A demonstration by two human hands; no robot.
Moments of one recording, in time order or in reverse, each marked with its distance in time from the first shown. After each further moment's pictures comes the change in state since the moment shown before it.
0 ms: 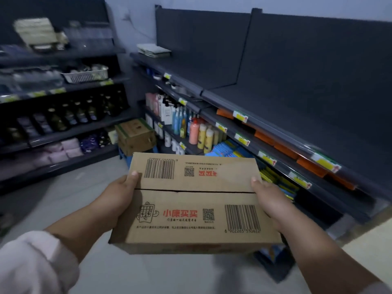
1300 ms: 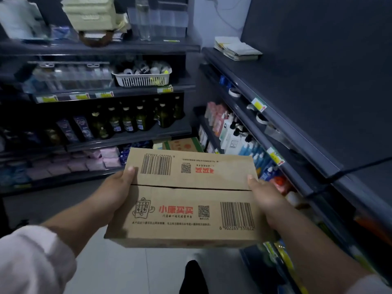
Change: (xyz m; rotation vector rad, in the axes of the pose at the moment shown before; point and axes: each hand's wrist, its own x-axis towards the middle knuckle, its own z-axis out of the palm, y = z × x) left_hand 0.528 0.133 -0.203 -0.131 0.288 -0.122; right_hand 0.429 -0.377 0.356 -0.110 -0.254 -0.063
